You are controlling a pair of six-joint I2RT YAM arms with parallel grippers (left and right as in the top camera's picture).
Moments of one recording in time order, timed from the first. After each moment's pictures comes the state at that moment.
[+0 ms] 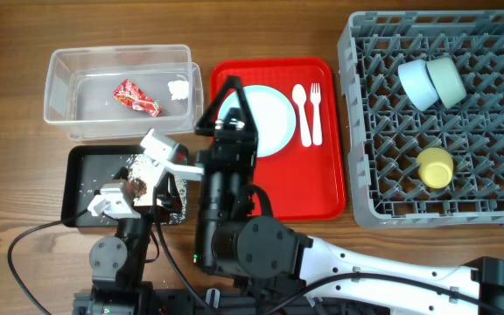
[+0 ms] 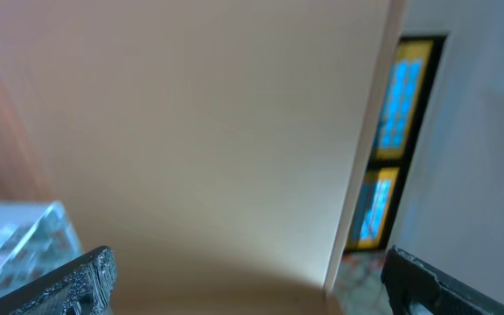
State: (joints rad) left arm -0.09 0.01 0.01 -0.07 0.00 -0.33; right arm 1.34 1.52 1.32 0.75 1.38 -2.08
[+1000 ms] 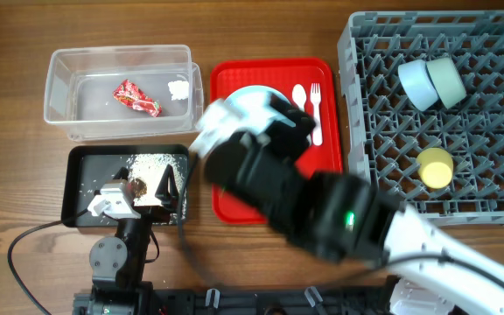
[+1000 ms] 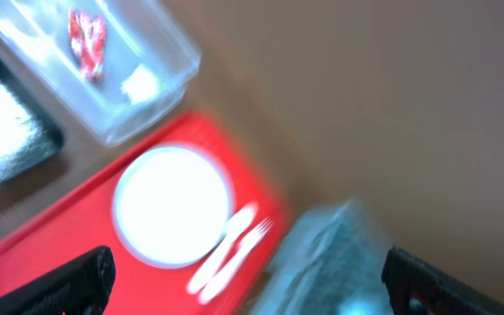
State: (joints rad) left arm -0.09 0.01 0.01 -0.07 0.00 -0.33; right arm 1.11 1.48 1.77 -1.12 0.69 -0.09
